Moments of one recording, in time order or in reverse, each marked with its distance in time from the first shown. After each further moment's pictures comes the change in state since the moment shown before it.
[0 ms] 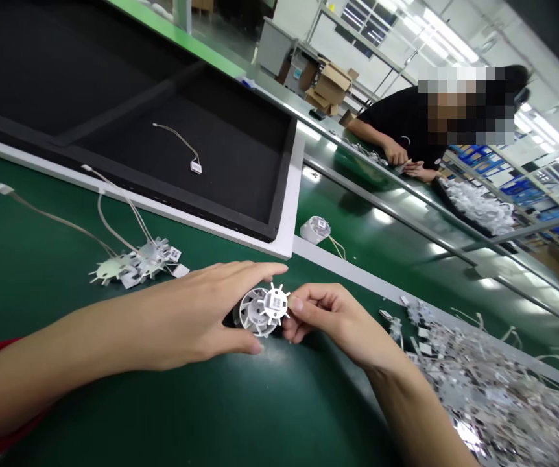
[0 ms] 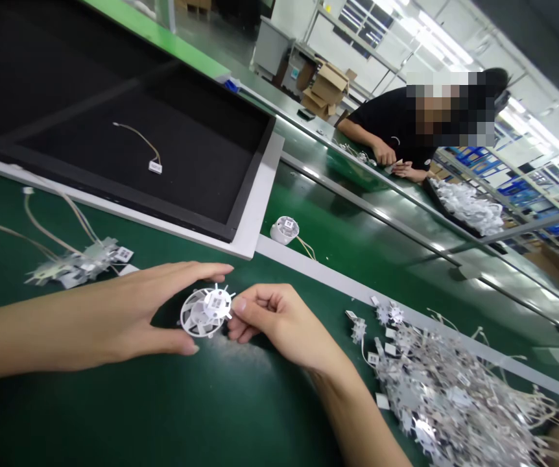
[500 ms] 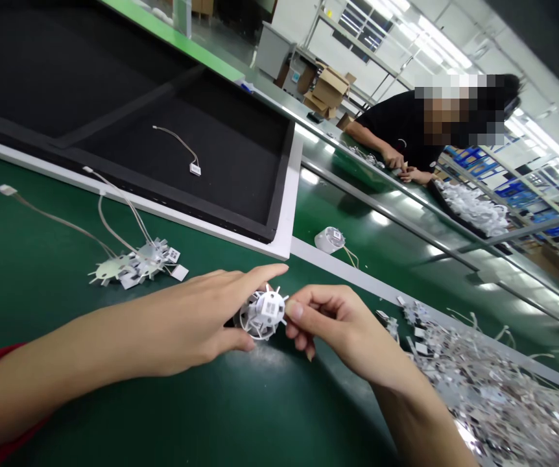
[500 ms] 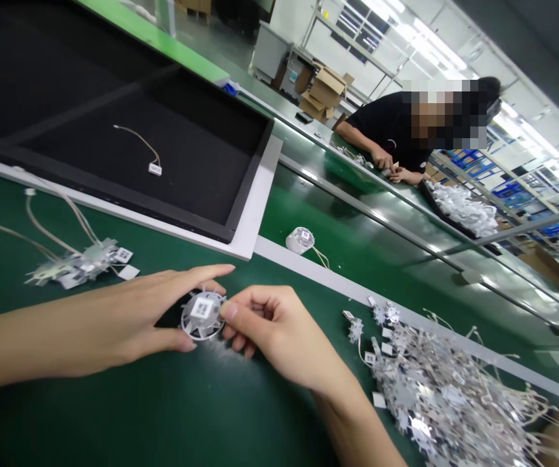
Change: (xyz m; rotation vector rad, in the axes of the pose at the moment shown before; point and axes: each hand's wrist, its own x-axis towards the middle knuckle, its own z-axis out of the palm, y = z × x) left_hand 0.000 0.001 0.005 -0.044 -0.027 -0.027; right_hand -0.016 -0.019 0.014 -0.092 0.032 -0.041
